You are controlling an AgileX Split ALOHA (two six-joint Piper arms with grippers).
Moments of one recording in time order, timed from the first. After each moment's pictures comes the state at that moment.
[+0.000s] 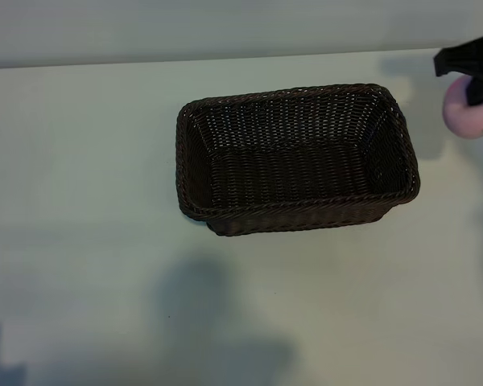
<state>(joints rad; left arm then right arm) -0.01 -0.01 -0.50 0.02 1.09 0.01 0.02 1.58 -1.33 0.12 0.97 0.02</state>
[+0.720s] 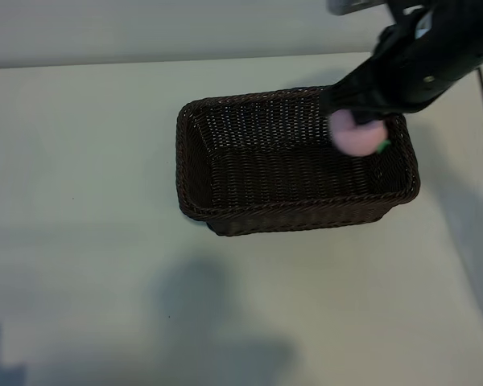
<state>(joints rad) -0.01 -0.01 -0.50 0.02 1.09 0.01 0.36 1.61 -1.34 0.13 0.89 0.04</state>
